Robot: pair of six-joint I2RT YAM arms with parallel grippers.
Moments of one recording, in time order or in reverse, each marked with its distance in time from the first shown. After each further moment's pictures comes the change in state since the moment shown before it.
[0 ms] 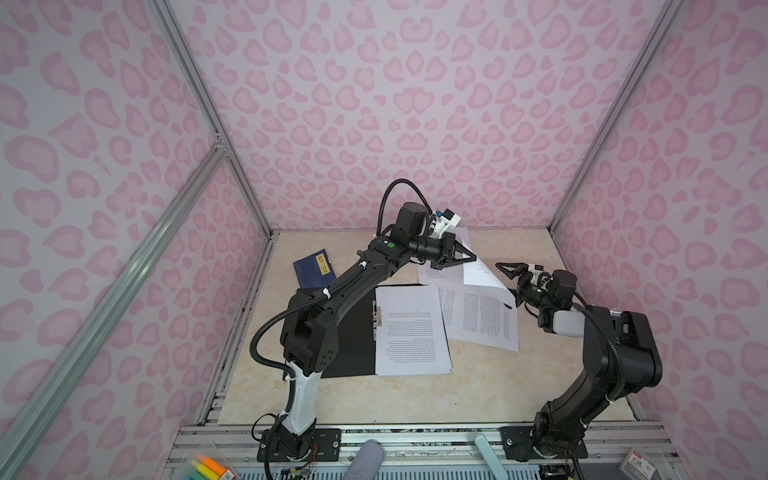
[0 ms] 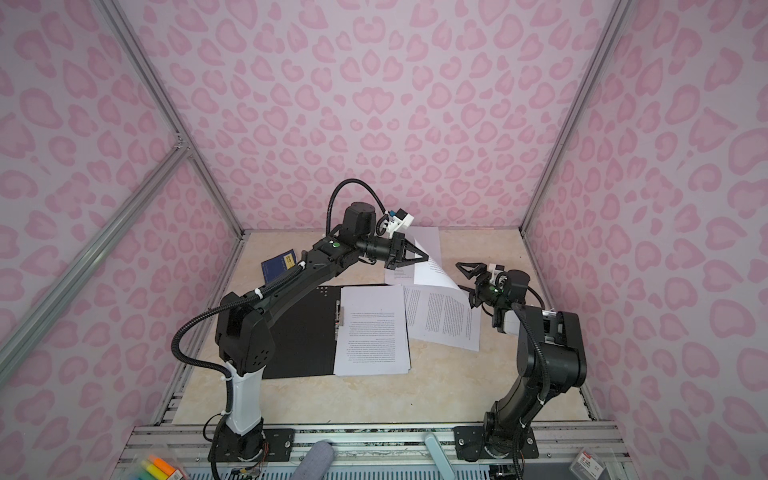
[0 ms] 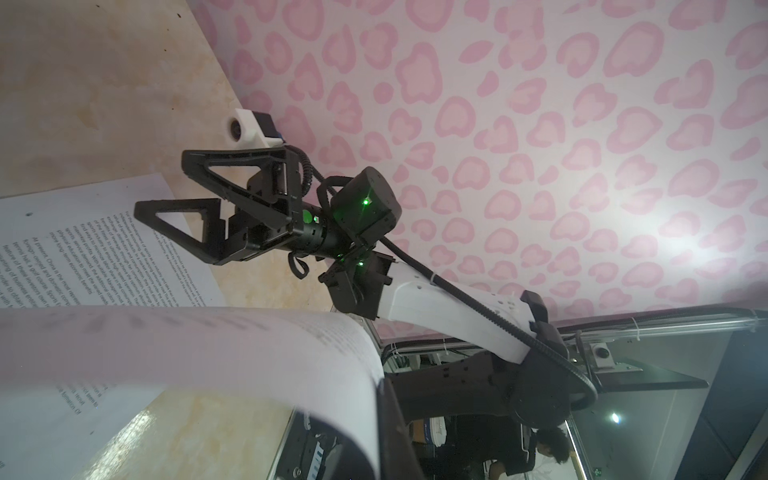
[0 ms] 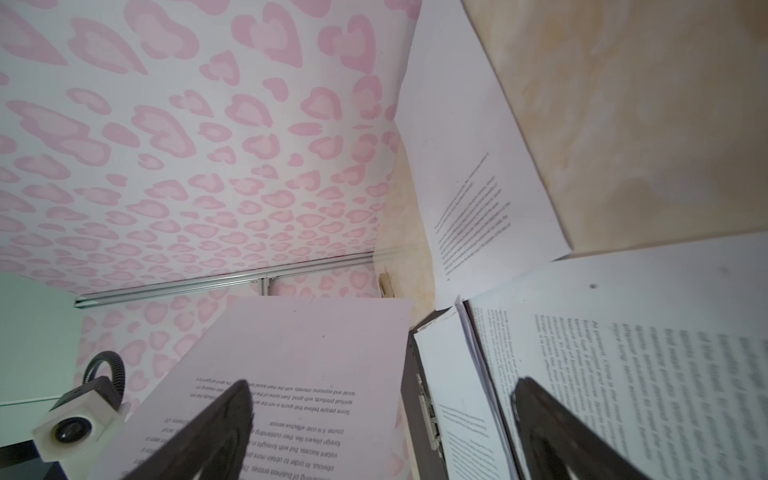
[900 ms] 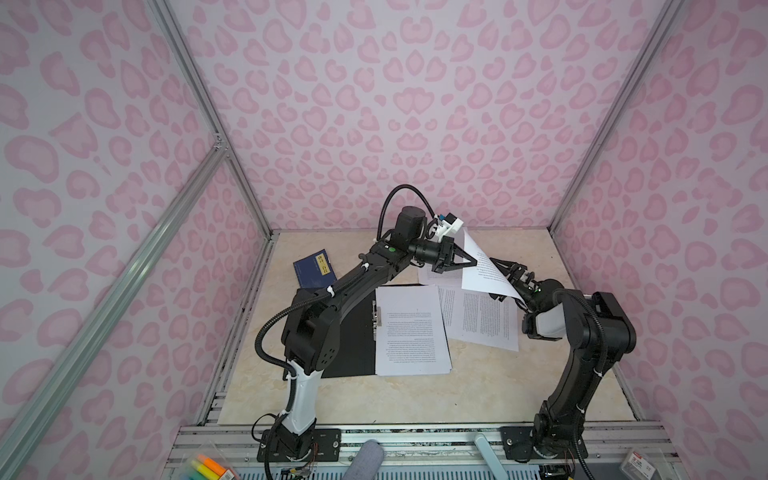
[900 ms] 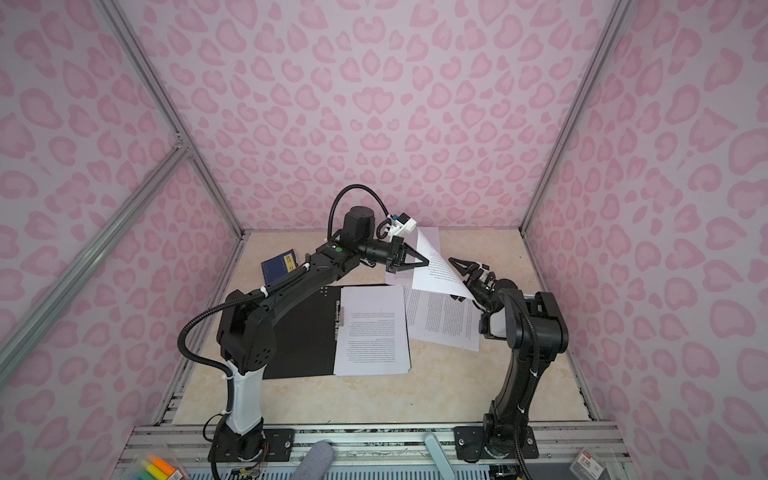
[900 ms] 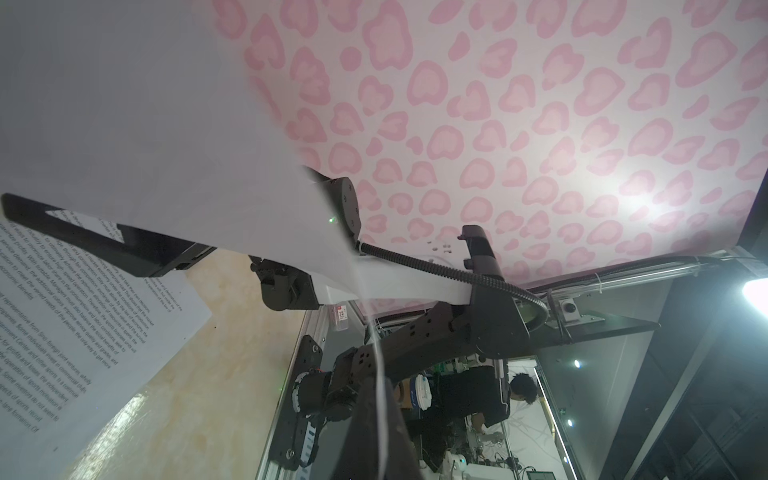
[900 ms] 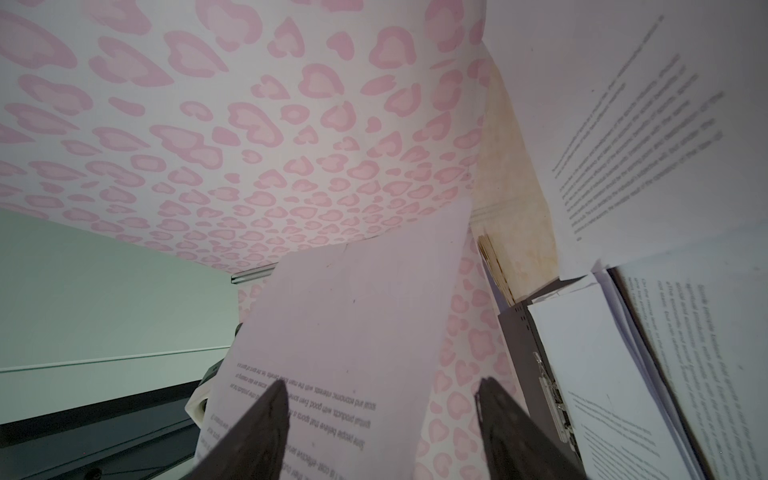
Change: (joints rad) left arm 0.007 0.009 -0.104 0.155 0.124 -0.039; right arm 0.081 0.209 -0.013 0.654 0.008 0.560
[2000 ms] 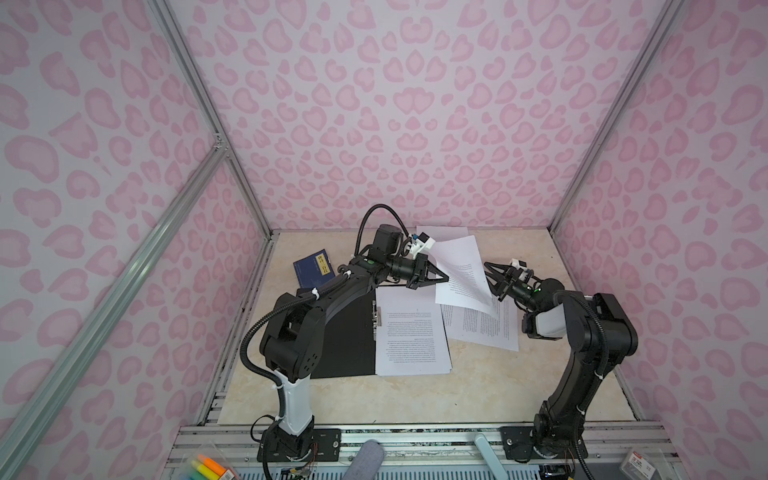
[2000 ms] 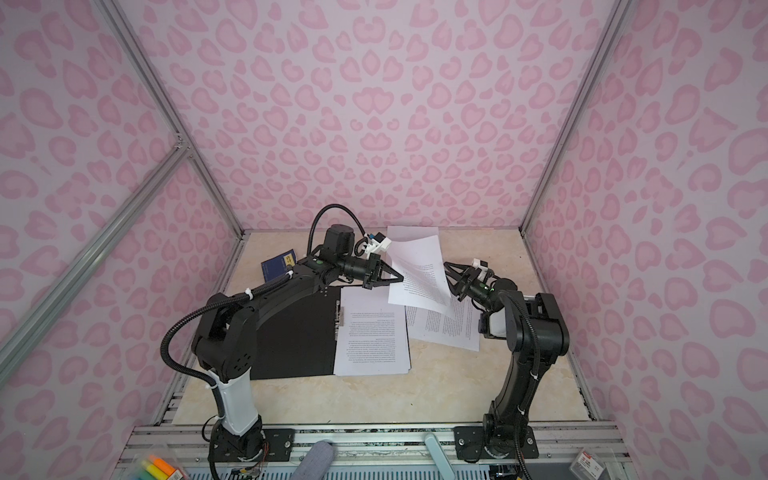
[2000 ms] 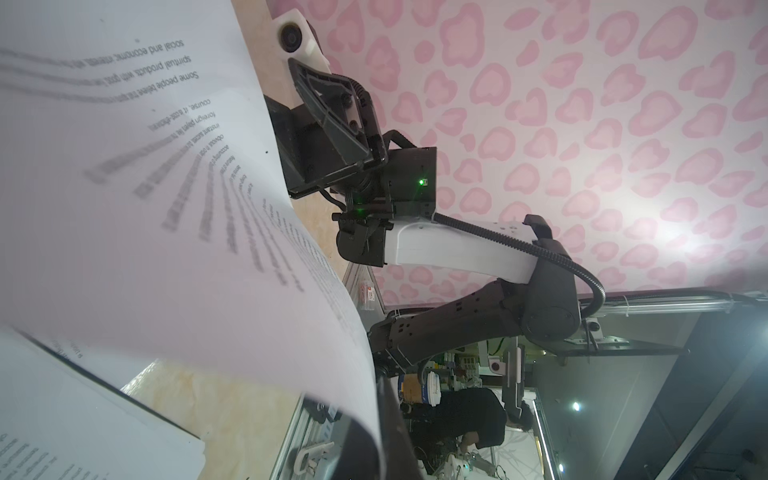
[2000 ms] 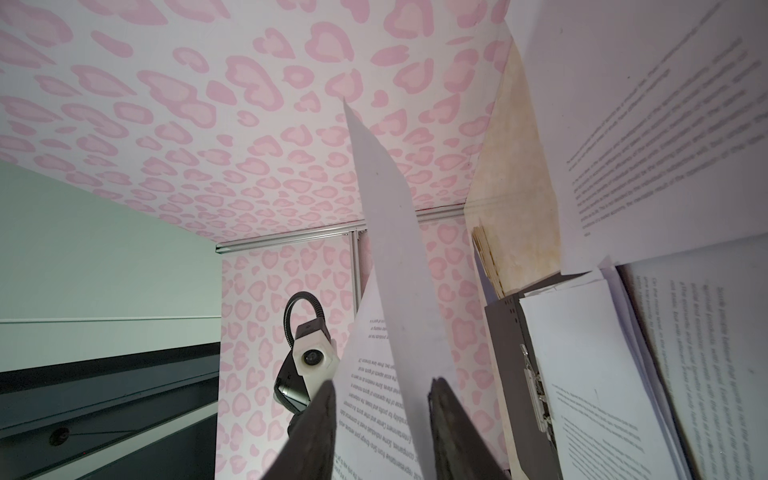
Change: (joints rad) left arm 0.100 -0.133 -0.315 -0.019 0.005 0.096; right arm 0.020 -0.024 -0.003 0.001 -0.044 -0.090
